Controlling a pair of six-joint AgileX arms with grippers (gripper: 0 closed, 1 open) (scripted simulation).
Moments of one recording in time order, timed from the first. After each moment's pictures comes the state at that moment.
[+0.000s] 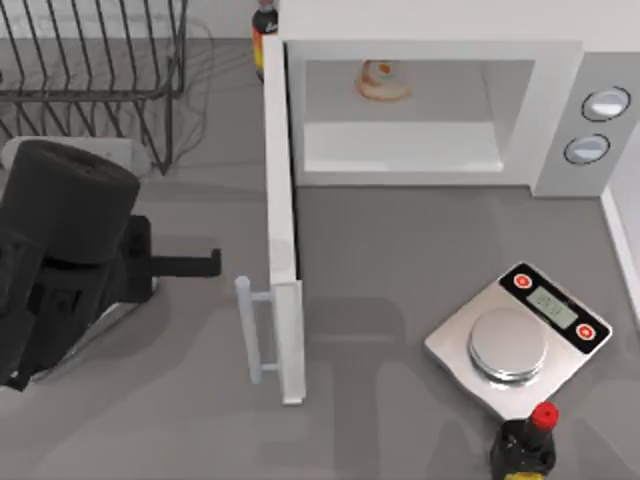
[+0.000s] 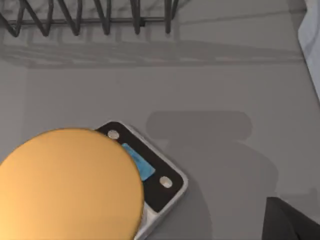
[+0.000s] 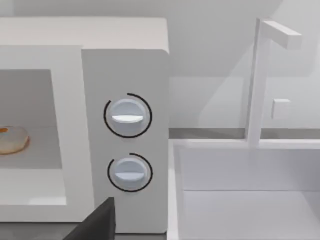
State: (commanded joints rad) left arm -0.62 1.09 0.68 -0.38 -0.44 -0.39; right arm 0.00 0.00 0.00 0.00 0.00 0.00
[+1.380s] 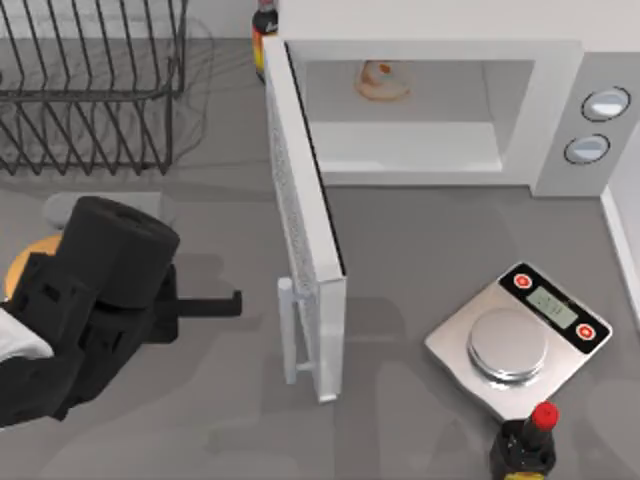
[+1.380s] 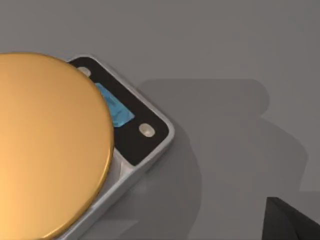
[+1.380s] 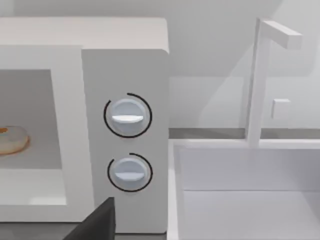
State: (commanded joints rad) left arm -0.63 1.22 0.55 -0.20 -0.42 -0.46; right arm 0.00 0.00 0.00 0.00 0.00 0.00
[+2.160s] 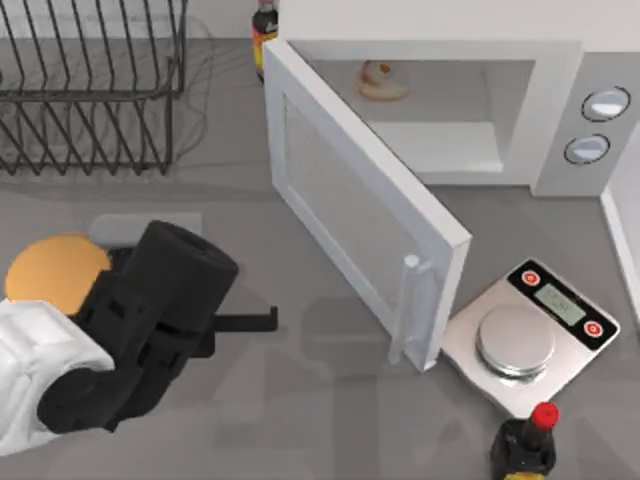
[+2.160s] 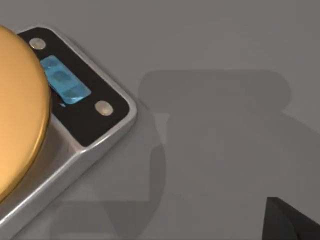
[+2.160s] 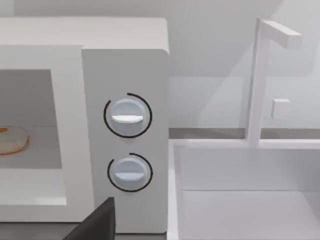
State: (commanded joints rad) left arm -0.73 1.36 0.57 -0.12 -0.48 -0.55; right arm 0.00 0.00 0.00 0.00 0.00 0.00
